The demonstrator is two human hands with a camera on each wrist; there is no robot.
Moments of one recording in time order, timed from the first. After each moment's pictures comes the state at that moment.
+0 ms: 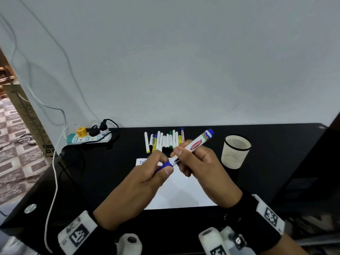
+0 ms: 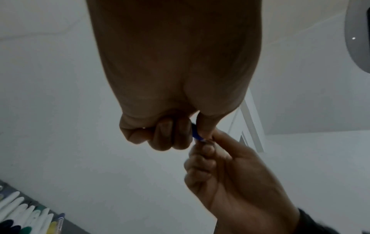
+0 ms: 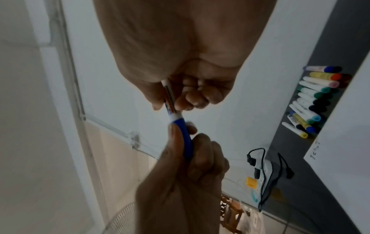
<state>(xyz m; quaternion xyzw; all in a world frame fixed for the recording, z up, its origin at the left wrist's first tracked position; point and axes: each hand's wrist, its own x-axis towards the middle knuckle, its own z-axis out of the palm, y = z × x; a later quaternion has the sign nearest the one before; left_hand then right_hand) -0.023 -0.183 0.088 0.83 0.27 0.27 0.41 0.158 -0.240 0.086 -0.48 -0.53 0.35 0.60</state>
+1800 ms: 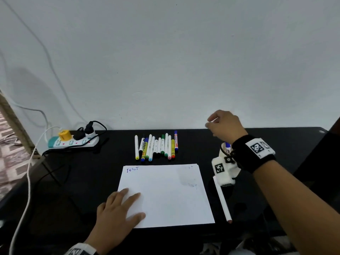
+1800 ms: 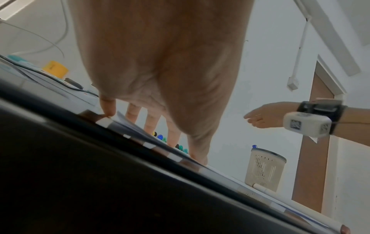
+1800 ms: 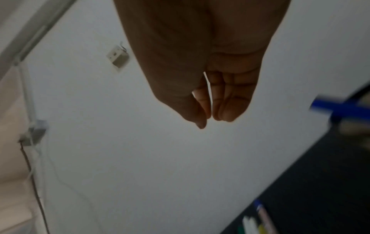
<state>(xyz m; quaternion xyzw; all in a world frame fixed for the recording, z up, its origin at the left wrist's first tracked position) -0.022 -0.111 -0.078 0.85 0.51 0.00 0.14 0.351 -0.113 0.097 -0.80 -0.48 0.06 0.36</state>
